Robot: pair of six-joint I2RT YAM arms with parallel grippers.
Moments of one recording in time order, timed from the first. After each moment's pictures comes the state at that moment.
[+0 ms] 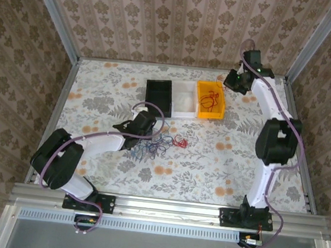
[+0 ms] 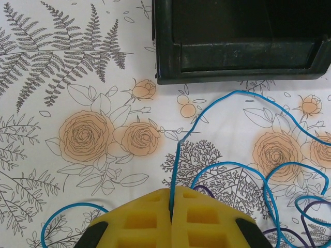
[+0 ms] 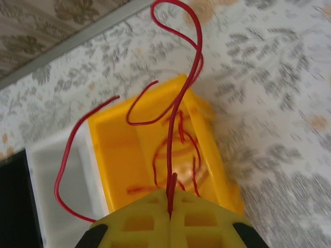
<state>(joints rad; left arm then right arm) -0.72 1.50 0.75 -0.15 -0.36 -0.59 0.05 2.09 1.96 -0.81 -0.20 0.49</state>
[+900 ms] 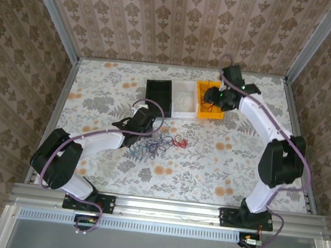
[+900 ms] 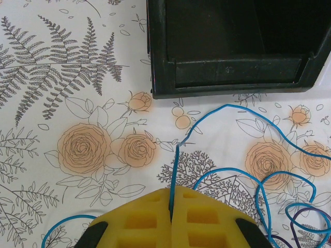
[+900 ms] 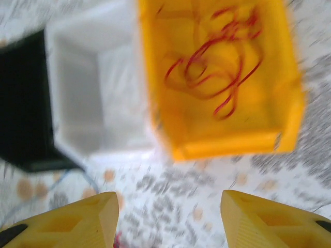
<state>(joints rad) -0.70 1.50 0.78 -0.17 -0.33 -0.56 0.30 1.71 1.46 -0.73 -0.10 0.47</state>
